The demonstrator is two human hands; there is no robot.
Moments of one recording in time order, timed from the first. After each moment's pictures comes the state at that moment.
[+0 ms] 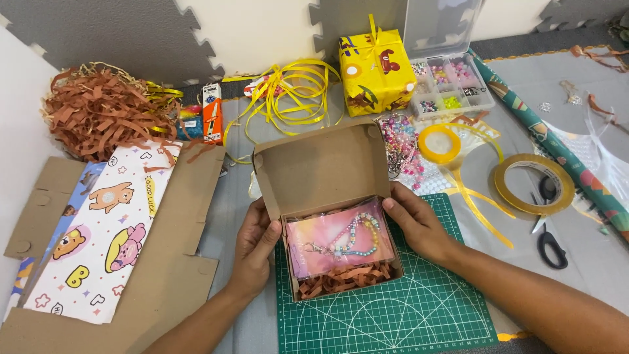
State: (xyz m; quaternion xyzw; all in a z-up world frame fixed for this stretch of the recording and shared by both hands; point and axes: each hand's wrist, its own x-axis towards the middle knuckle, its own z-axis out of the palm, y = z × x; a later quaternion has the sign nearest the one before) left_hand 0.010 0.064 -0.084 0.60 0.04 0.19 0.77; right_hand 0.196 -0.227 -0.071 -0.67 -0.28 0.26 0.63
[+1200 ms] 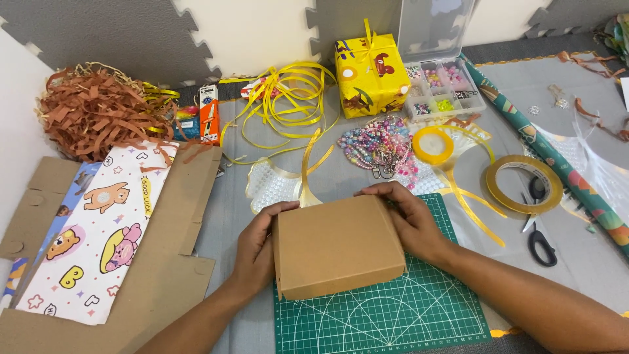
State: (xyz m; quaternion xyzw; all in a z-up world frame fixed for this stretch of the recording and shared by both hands) left_hand 0.010 0.060 -0.068 0.78 0.00 0.20 0.60; right_hand 0.197 -0.228 -0.079 -0.65 -0.39 0.17 0.63
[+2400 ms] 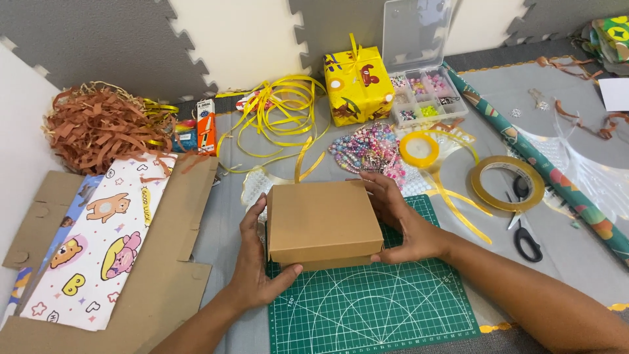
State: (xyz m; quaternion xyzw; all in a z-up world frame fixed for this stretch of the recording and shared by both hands) left_hand -0.004 0.054 -0.072 0.83 -0.09 0.23 0.50; right_hand 0.209 -0.244 -0.053 -0.58 -0.49 0.29 0.59
